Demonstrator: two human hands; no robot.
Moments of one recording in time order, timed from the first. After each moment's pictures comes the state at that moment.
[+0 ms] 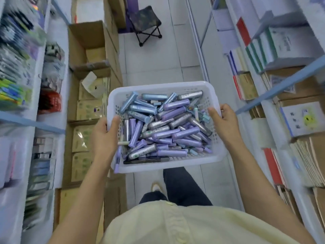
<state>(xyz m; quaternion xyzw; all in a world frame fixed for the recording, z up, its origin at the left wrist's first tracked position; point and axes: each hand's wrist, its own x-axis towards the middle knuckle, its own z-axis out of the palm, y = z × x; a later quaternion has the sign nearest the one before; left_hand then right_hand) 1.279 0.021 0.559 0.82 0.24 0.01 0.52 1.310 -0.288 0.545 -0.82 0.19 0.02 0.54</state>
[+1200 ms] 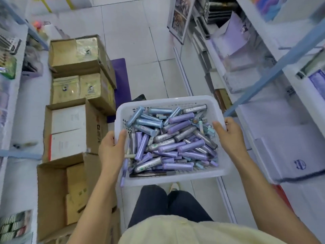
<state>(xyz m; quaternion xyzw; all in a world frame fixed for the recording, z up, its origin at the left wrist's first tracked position) 2.222 -0.022 0.553 0.84 0.21 -0.01 0.49 2.225 -0.336 0.546 -0.83 0.23 0.00 0.50</state>
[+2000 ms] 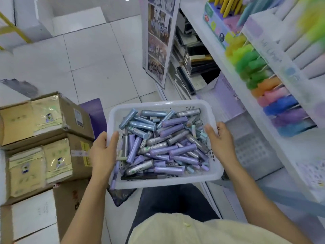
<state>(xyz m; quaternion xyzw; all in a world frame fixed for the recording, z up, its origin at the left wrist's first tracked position) 2.710 -0.128 0.540 0.88 0.10 -0.04 0.47 2.652 -0.439 0.531 -0.80 0.29 -0.03 0.52</state>
